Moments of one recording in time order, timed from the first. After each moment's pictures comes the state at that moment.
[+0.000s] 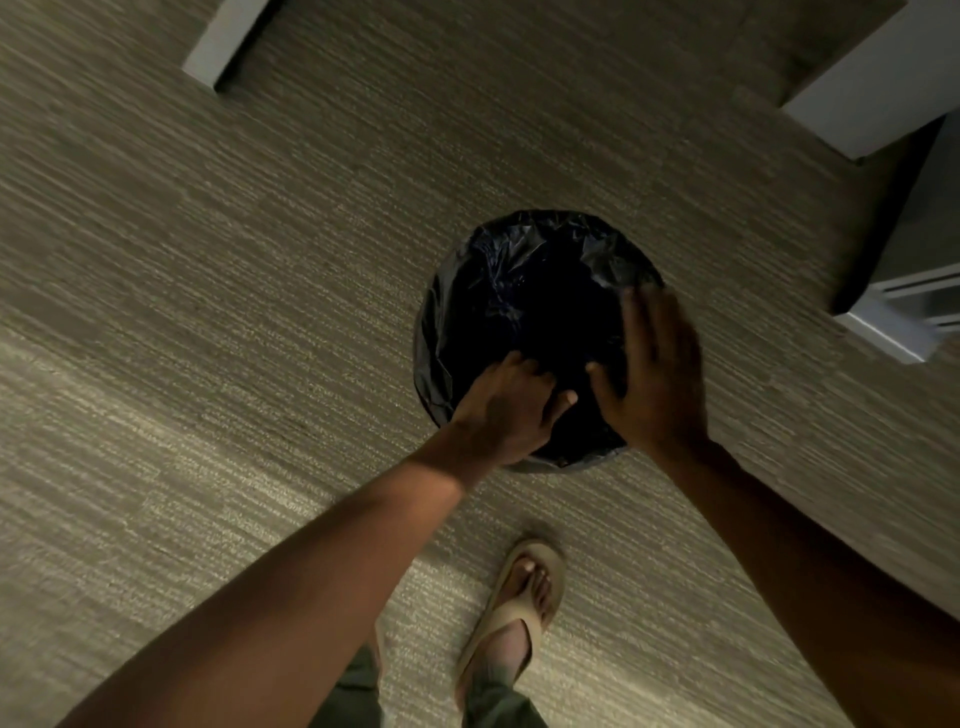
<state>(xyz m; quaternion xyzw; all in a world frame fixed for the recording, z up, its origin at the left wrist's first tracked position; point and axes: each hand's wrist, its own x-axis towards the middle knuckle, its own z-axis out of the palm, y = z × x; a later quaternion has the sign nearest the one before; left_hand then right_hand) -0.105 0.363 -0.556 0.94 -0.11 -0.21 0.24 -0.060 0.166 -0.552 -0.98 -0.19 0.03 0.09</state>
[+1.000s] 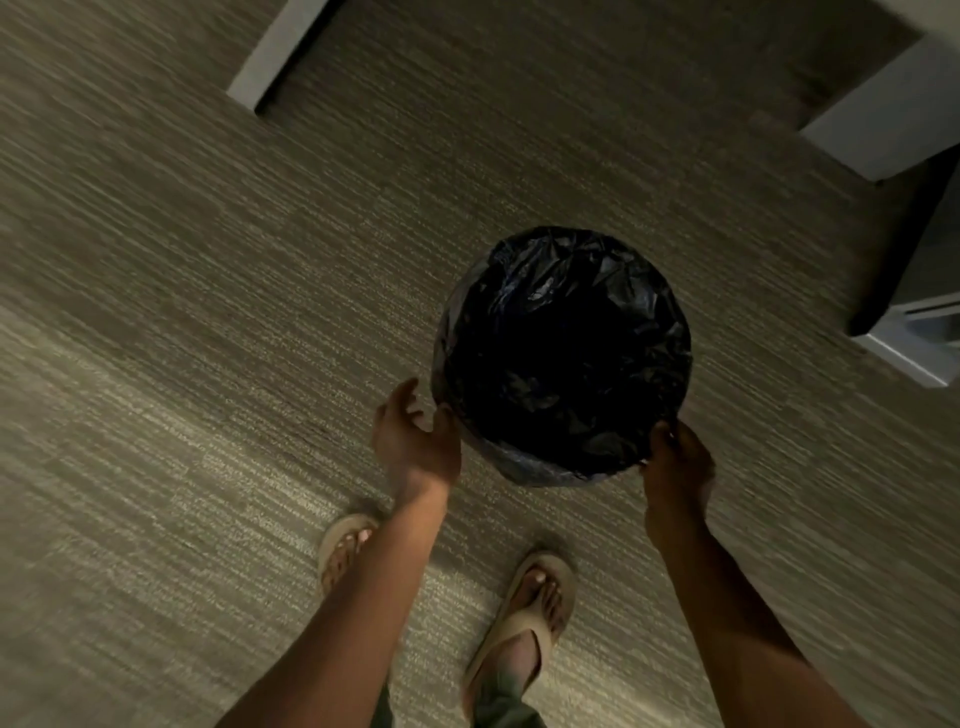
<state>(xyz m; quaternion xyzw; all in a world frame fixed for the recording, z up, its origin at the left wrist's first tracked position) -0.171 0.413 -0.542 0.70 0.51 -0.02 0.50 -0.127 0.173 -0.550 -0.80 0.36 0.11 0.47</state>
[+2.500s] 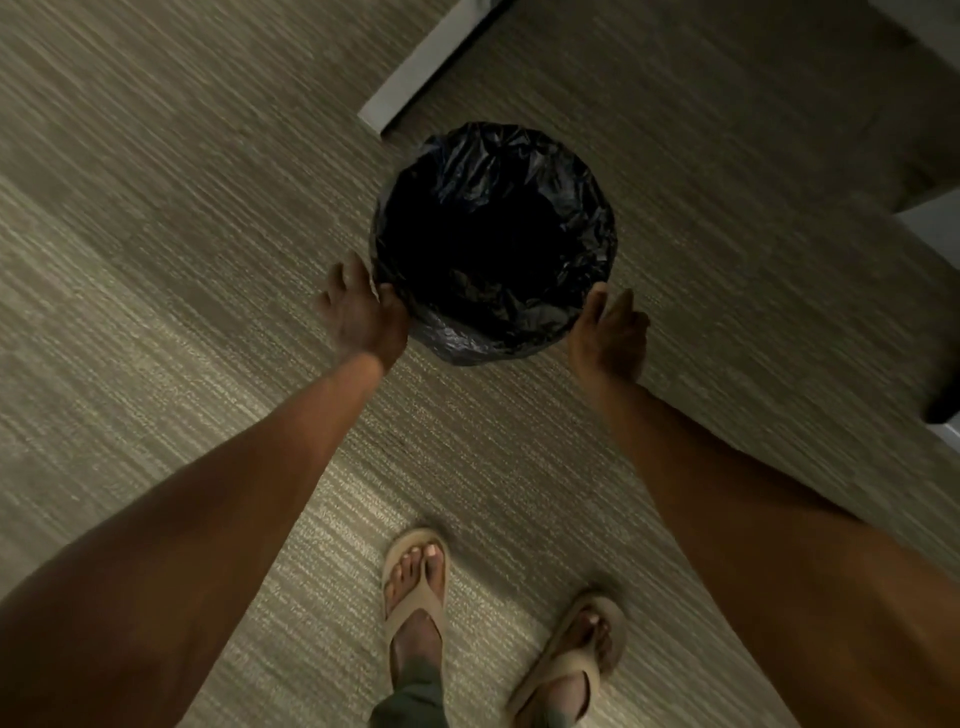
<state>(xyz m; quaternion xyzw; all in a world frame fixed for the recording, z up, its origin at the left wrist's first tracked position) -0.093 0.668 -0.555 0.83 0.44 -0.02 0.34 0.000 0.433 -0.546 -0.93 0.15 0.19 0.28</state>
